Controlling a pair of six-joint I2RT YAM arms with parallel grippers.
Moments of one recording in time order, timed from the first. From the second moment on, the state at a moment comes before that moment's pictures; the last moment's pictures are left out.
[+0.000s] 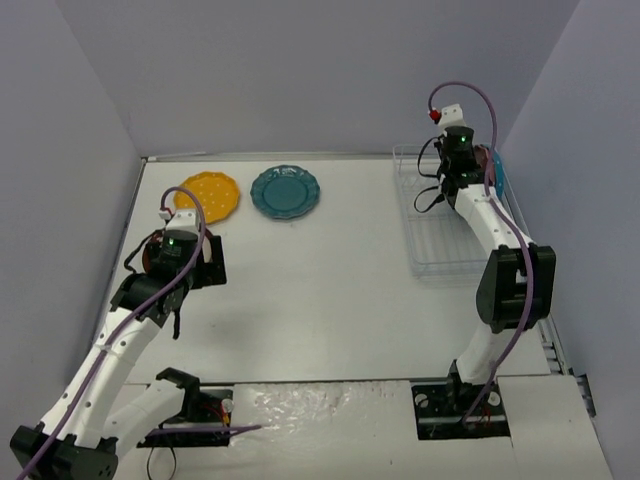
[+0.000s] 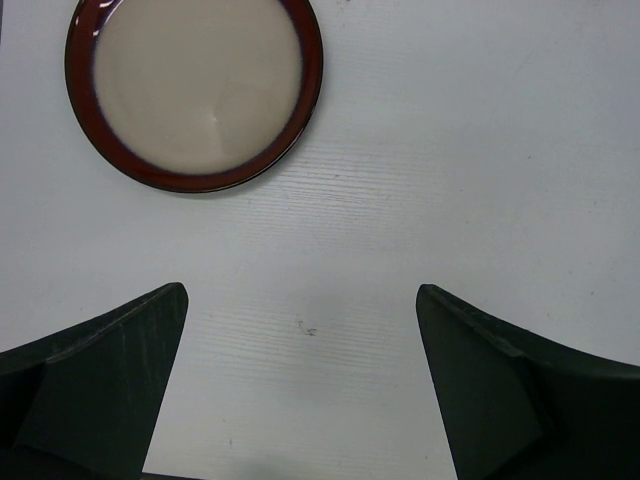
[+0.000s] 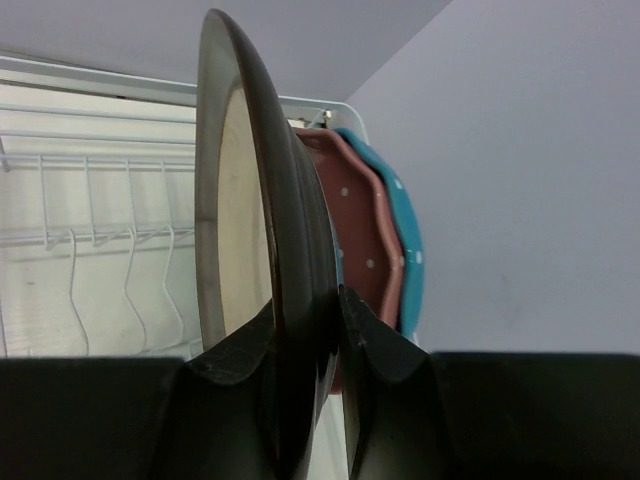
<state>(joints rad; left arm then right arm) -0.33 0.88 0.93 -0.81 -0.32 -0.30 0.07 1.76 1.46 -0.06 0.48 -0.42</state>
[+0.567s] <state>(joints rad) -0.31 0.90 0.93 -0.81 -0.34 -0.30 0.02 1.82 1.42 0.02 0.36 -0.29</state>
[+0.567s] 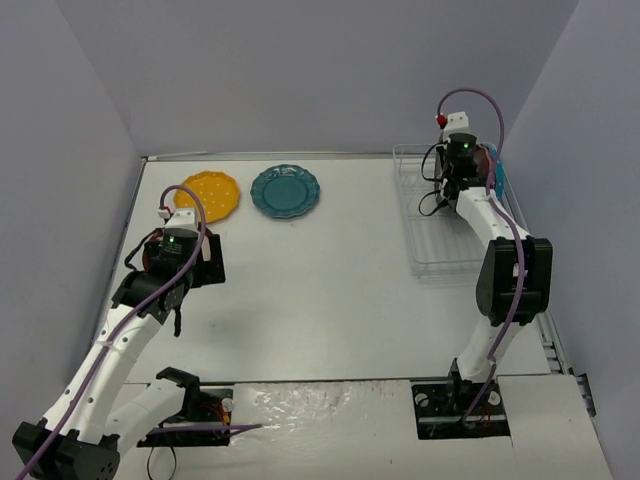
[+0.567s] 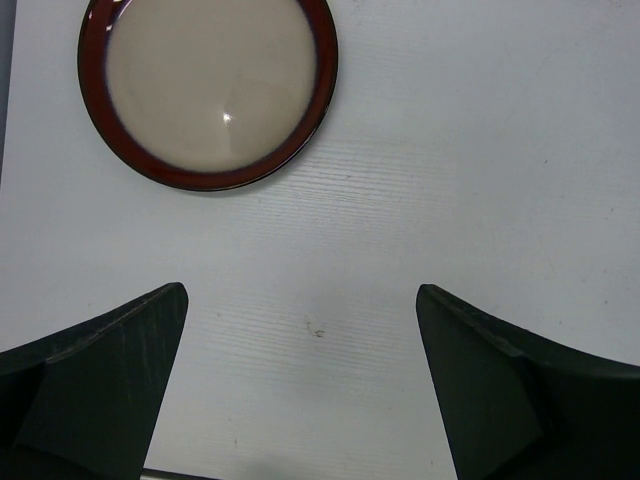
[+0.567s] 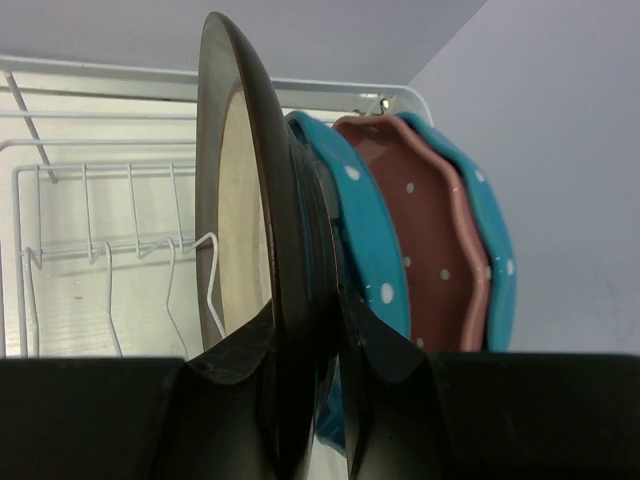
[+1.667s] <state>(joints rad) -0.25 0.97 0.93 -0.82 -0.34 -0.47 0.09 1.12 1.22 0.03 0.20 0.05</state>
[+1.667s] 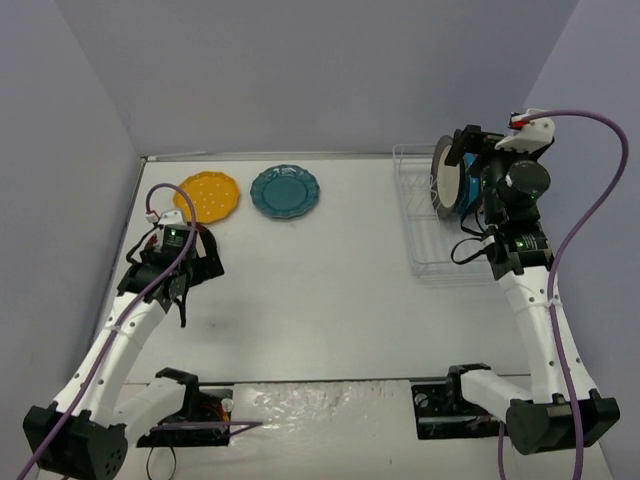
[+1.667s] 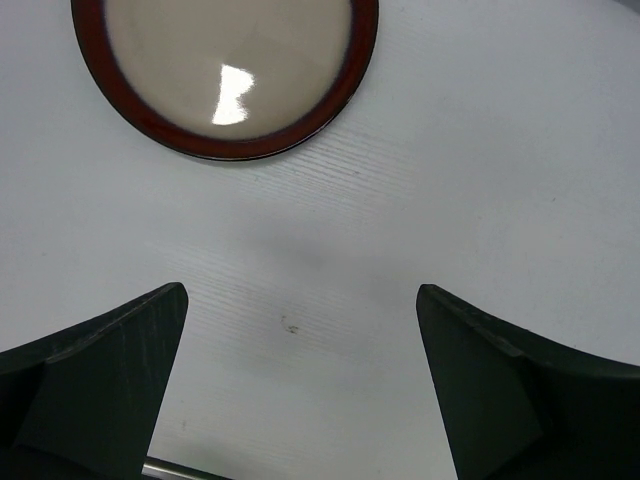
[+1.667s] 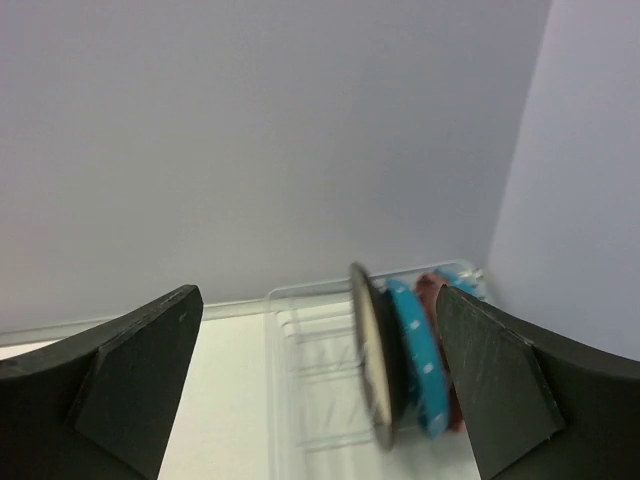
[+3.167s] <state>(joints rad) 0.29 1.59 0.92 -0.53 -0.14 -1.22 0.19 0.64 0.62 0.02 -0.20 0.51</state>
